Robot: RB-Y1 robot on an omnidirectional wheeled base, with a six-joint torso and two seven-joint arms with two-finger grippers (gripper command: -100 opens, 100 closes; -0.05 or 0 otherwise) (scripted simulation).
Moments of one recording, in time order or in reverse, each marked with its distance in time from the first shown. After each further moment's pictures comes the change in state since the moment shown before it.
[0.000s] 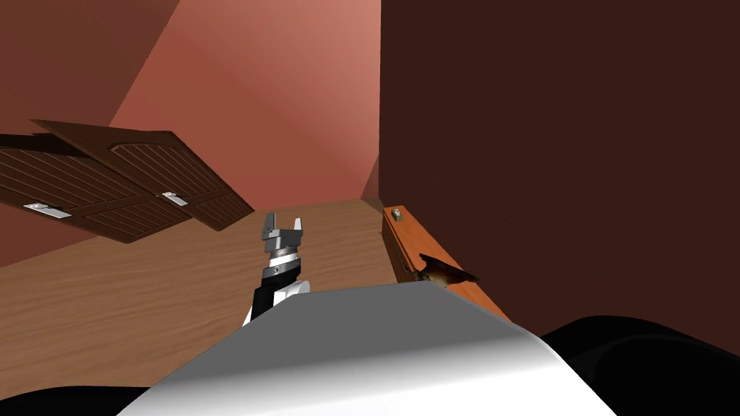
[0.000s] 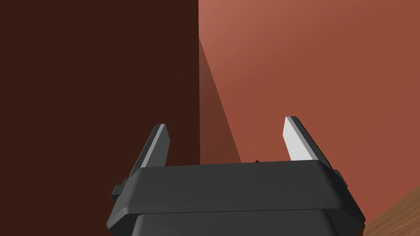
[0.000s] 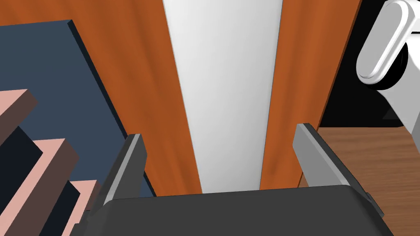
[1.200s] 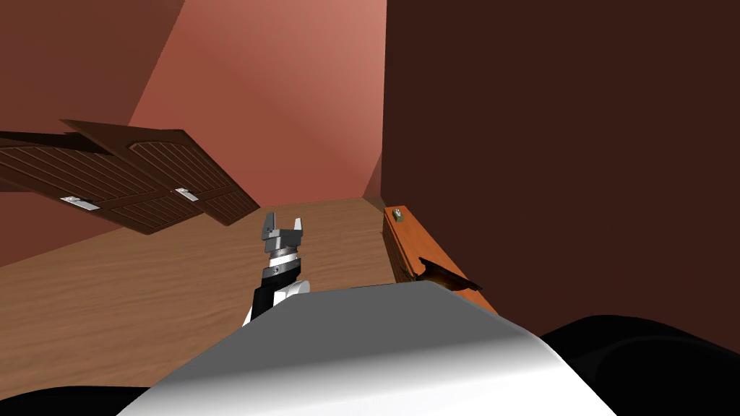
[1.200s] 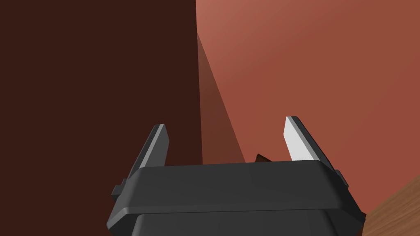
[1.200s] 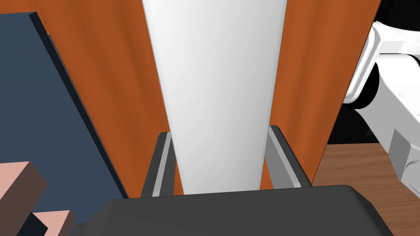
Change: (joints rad) left arm 0.000 0.000 0.000 0.000 0.000 0.000 0.000; right arm -0.042 0.092 0.062 0.070 0.022 0.039 -0.001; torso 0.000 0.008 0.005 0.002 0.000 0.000
